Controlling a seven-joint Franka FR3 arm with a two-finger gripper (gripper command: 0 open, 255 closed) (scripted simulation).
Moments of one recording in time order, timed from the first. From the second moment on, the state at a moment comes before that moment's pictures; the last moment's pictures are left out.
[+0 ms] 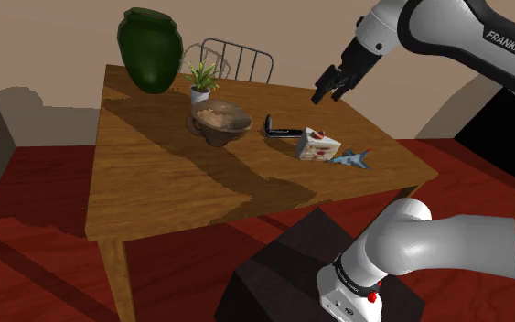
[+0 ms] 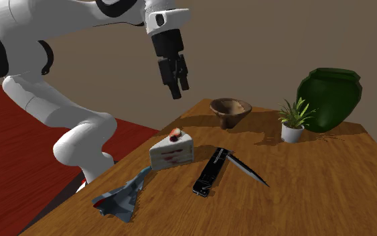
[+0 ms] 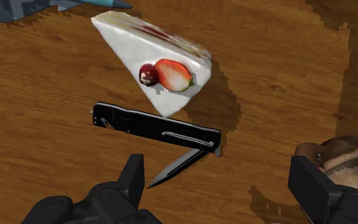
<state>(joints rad) 0.02 -0.83 0.00 -2.26 -0.05 1.69 0.09</state>
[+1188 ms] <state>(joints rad) 0.18 -0.81 -0.27 -2.49 -0.17 1.74 -0.54</state>
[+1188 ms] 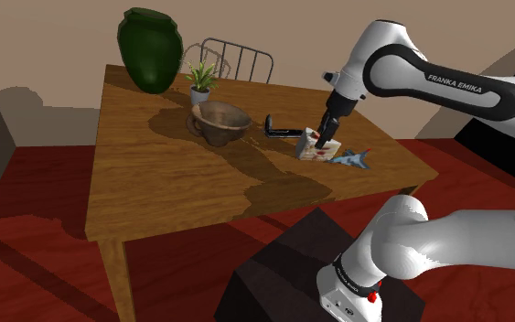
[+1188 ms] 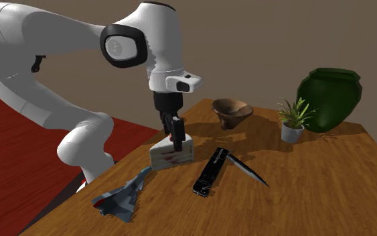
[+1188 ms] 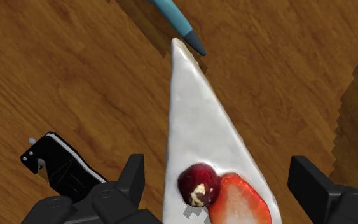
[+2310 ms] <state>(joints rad) 0.18 -0.81 -0.27 -2.50 -0.17 1.75 -0.54</state>
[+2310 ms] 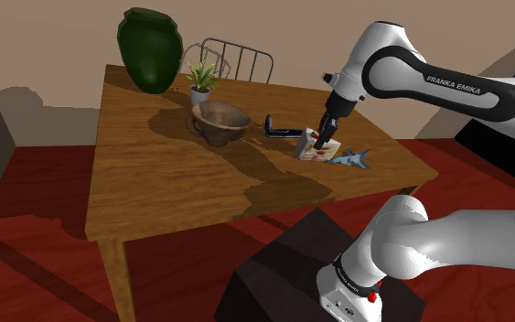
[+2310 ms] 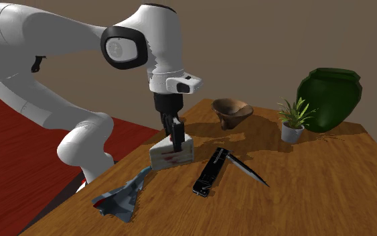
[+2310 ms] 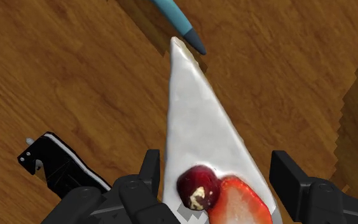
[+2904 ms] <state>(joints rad) 0.19 -0.79 -0.26 -2.39 -0.16 1.65 -0.54</state>
